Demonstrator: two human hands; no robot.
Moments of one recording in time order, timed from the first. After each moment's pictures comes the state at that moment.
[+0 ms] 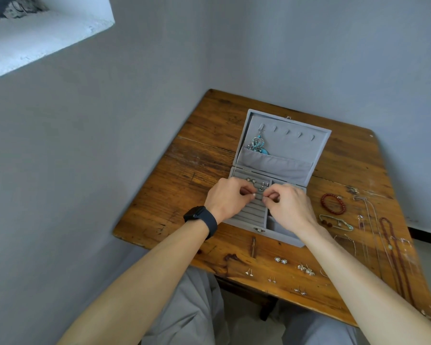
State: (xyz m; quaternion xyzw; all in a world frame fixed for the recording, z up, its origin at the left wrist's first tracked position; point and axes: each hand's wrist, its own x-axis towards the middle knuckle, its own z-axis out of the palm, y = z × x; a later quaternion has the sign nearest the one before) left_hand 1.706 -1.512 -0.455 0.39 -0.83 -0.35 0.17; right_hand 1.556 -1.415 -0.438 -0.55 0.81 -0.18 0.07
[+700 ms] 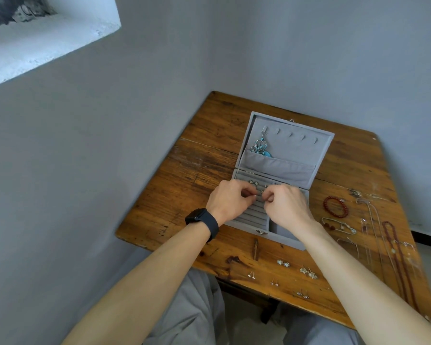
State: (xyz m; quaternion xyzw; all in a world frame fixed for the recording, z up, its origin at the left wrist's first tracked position) left_hand 1.708 -1.515 -0.460 0.39 -0.83 -0.36 0.18; right_hand 1.566 -1.428 -0.430 -0.56 0.82 -0.11 0.06
